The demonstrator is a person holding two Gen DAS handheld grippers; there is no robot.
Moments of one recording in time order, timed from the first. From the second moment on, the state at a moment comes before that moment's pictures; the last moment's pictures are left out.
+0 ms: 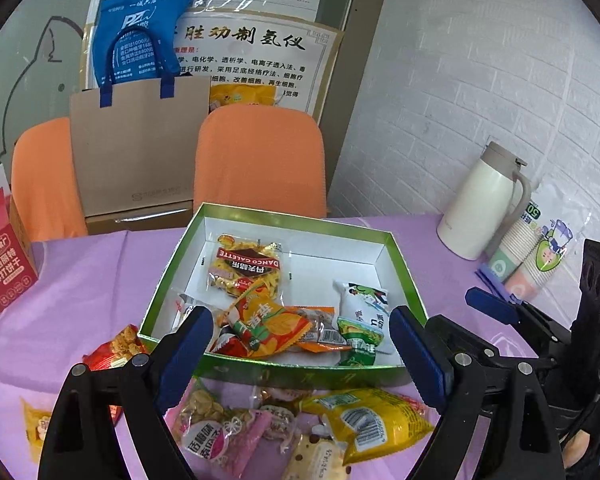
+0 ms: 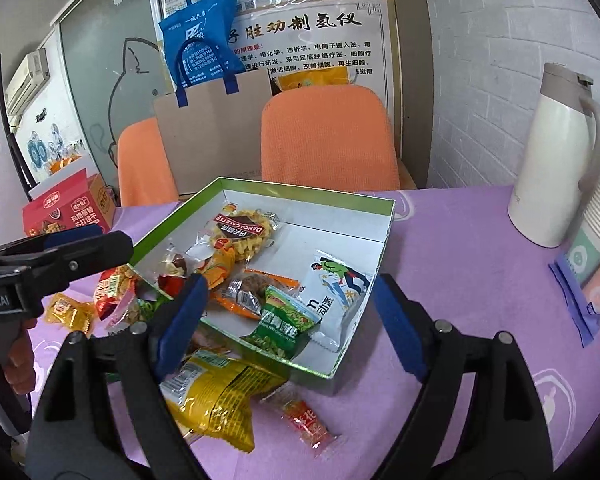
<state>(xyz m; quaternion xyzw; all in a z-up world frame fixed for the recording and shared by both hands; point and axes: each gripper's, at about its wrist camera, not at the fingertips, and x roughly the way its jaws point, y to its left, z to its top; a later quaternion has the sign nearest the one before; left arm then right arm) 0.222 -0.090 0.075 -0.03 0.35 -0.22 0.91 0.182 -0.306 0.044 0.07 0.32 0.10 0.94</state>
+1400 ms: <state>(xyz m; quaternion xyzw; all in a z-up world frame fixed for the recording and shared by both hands) 0.156 -0.104 -0.044 0.01 0.44 -0.26 0.86 0.166 -0.308 -0.051 0.02 0.46 0.17 0.87</state>
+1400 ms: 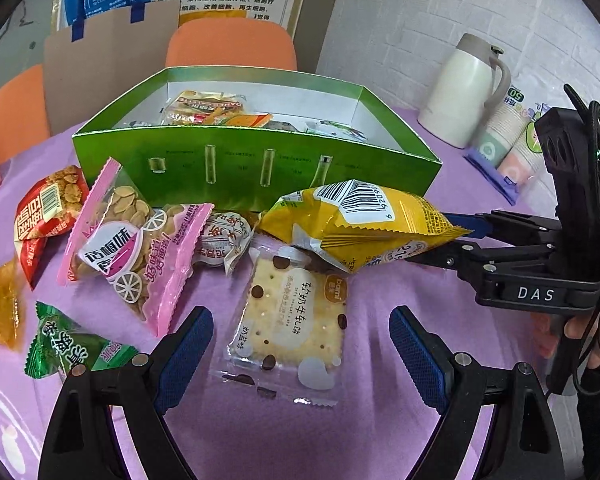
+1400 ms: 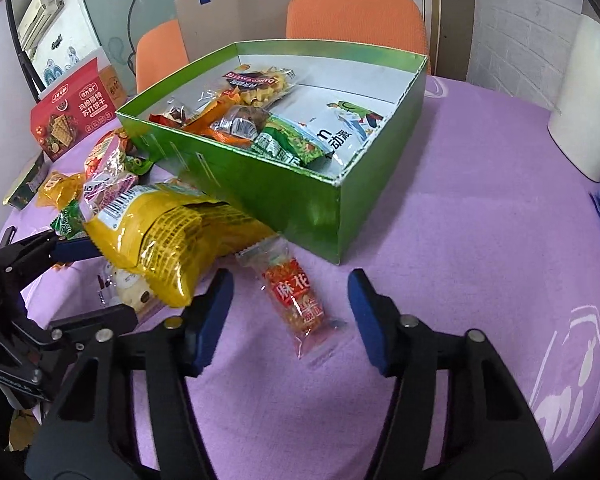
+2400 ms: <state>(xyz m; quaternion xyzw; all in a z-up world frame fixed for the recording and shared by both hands) 0.107 -0.098 -0.050 0.06 0.45 -0.22 0.86 0.097 -0.279 -0.053 0.04 0.49 0.17 0.85</state>
